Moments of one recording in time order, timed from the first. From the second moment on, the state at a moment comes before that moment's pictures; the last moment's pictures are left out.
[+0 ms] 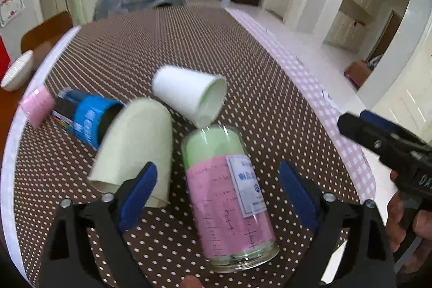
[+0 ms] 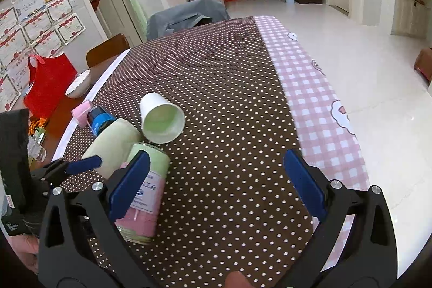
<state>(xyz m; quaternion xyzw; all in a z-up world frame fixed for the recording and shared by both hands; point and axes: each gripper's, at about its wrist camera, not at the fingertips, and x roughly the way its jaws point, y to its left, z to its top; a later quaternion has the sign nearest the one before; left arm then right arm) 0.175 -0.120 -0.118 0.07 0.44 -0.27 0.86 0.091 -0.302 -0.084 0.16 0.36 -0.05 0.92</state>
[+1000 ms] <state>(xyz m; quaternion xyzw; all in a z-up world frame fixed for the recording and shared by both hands) 0.144 -0.031 -0.046 0.07 0.29 -0.07 0.95 0.114 -0.237 -0.056 0.12 0.37 0.02 0.92</state>
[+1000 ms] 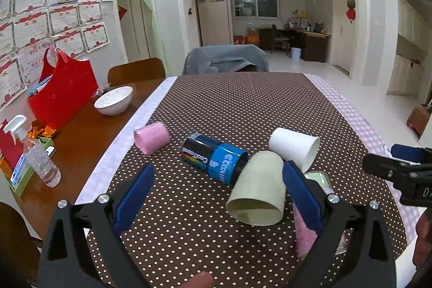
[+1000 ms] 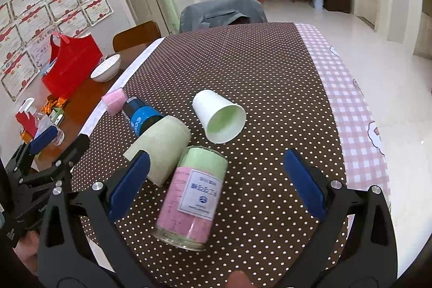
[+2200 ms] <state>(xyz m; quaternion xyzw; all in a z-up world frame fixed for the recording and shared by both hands) 0.153 0.022 -0.080 0.03 0.31 -0.06 0.95 0.197 -0.217 -0.140 0.17 0.60 0.06 0.78</state>
